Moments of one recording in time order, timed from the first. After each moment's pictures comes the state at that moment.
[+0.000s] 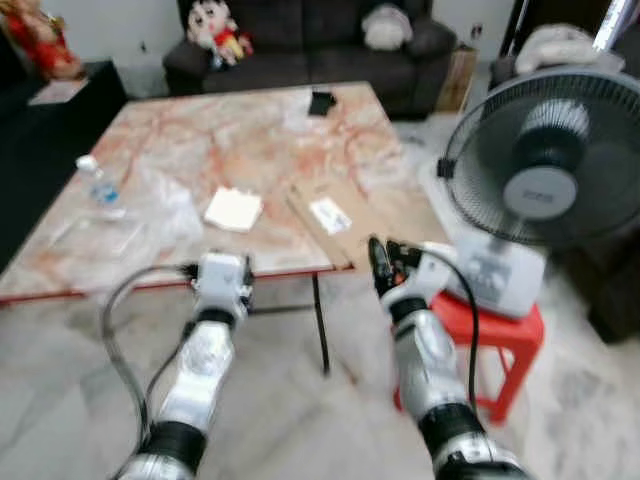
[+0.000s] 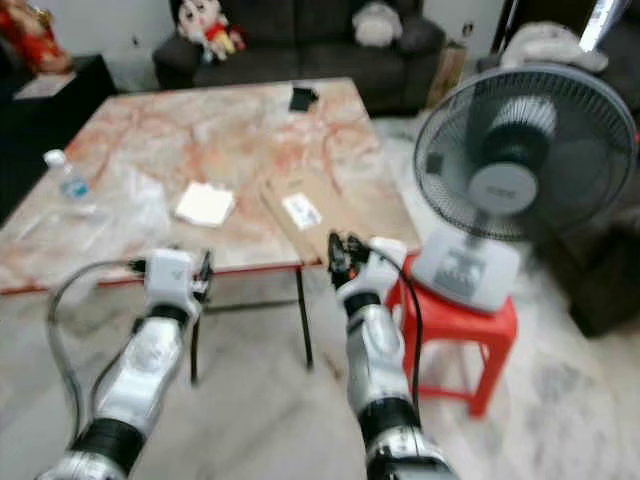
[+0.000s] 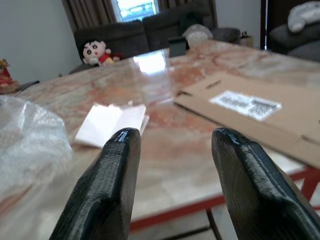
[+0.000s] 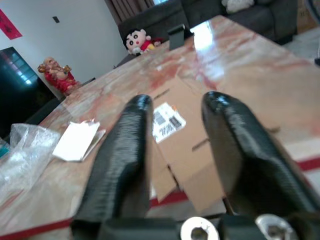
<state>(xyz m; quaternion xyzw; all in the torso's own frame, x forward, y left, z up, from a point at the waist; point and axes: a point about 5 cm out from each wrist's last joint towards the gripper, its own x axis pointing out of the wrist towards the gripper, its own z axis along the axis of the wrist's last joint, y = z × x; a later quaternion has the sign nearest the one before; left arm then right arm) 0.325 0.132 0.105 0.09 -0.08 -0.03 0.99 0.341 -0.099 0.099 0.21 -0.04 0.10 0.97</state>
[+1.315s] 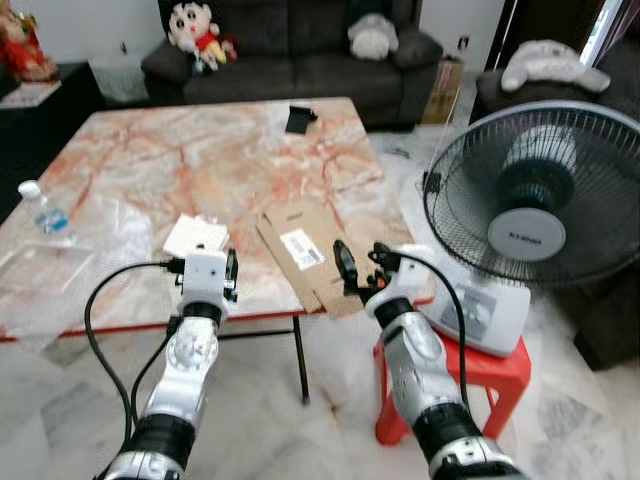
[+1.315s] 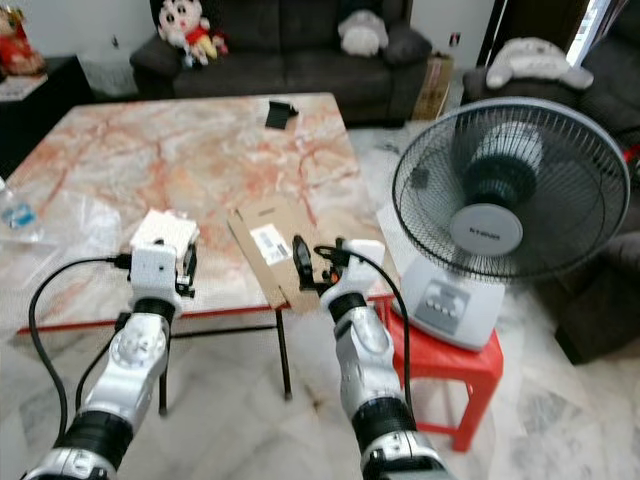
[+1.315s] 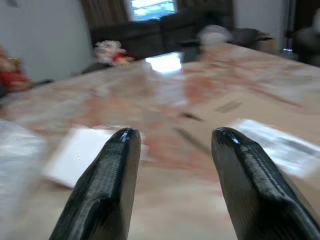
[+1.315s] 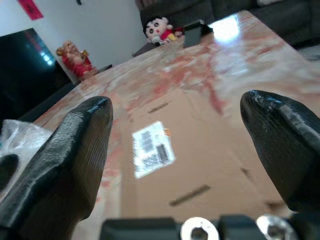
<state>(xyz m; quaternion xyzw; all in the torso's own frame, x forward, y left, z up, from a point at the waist) 0.326 0.142 0.105 0.08 -0.08 0.00 0.99 0.336 -0.080 0.095 0.20 -0.02 0.17 0.97</state>
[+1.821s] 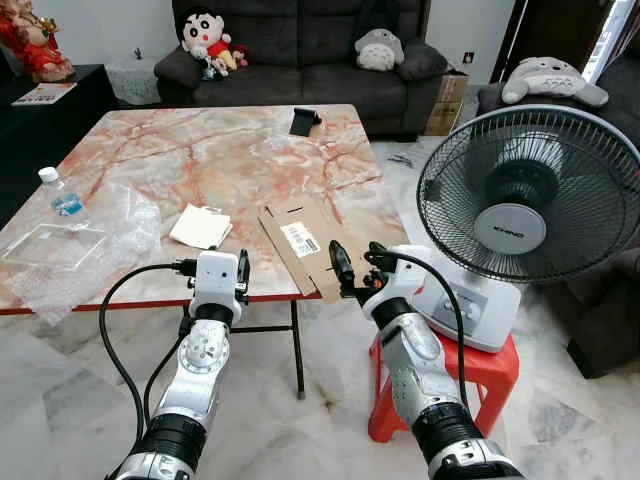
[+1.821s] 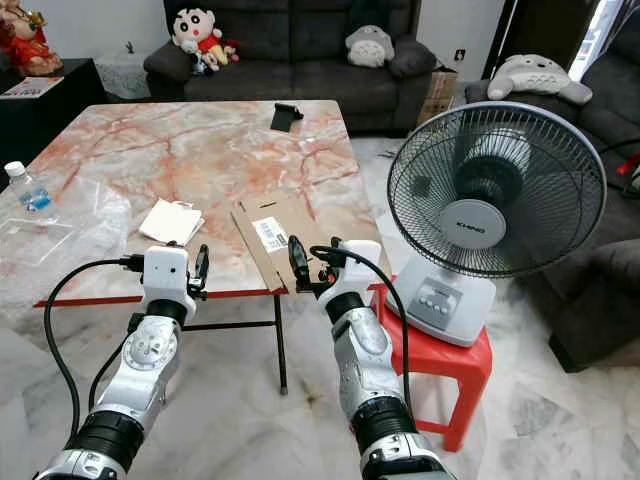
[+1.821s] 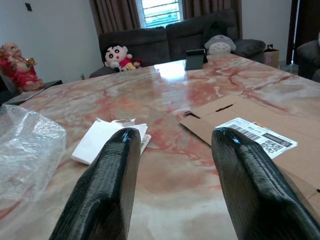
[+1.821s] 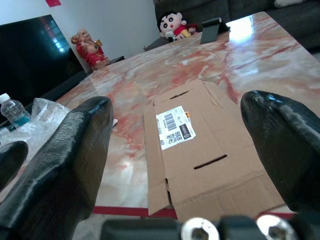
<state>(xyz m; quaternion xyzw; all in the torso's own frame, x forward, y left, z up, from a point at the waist) 0.327 0.152 0.106 0.08 -0.08 0.01 0.99 0.335 -0.075 0.094 0.18 0.00 0.18 0.97</state>
